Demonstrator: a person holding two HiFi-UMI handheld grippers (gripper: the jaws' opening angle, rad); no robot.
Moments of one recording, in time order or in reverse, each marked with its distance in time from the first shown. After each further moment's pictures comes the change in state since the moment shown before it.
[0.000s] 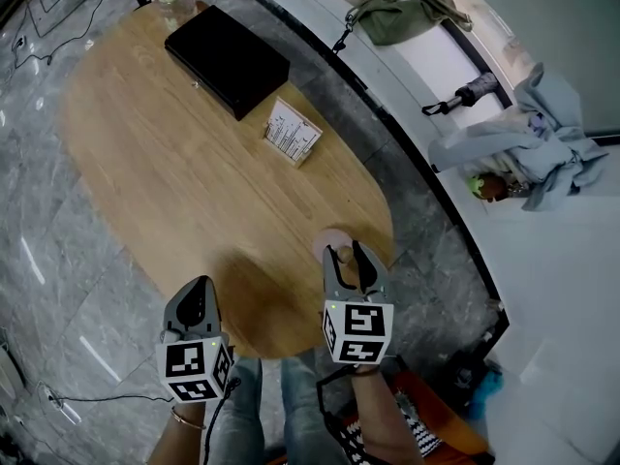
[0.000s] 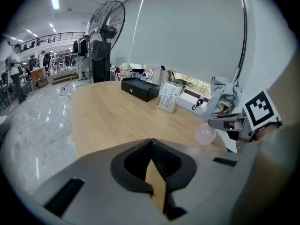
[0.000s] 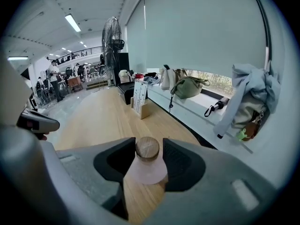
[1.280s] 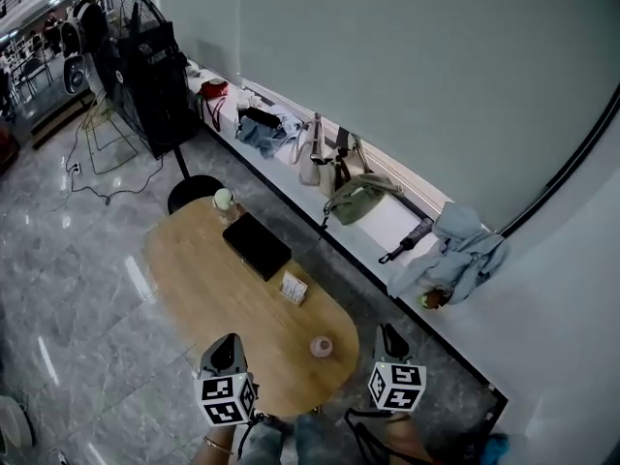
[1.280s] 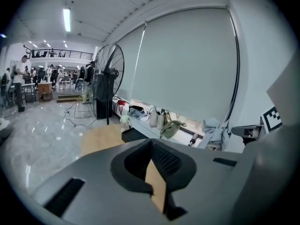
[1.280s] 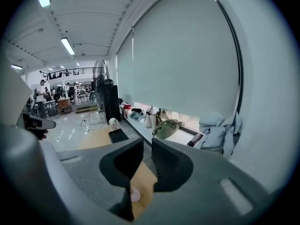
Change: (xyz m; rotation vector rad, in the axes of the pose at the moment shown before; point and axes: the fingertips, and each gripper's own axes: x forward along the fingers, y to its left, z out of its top) left arm -0.203 -0.047 0.229 -0.011 -0.296 -0.003; right arm -0.252 -0.075 0.212 0.091 -0.270 -0.127
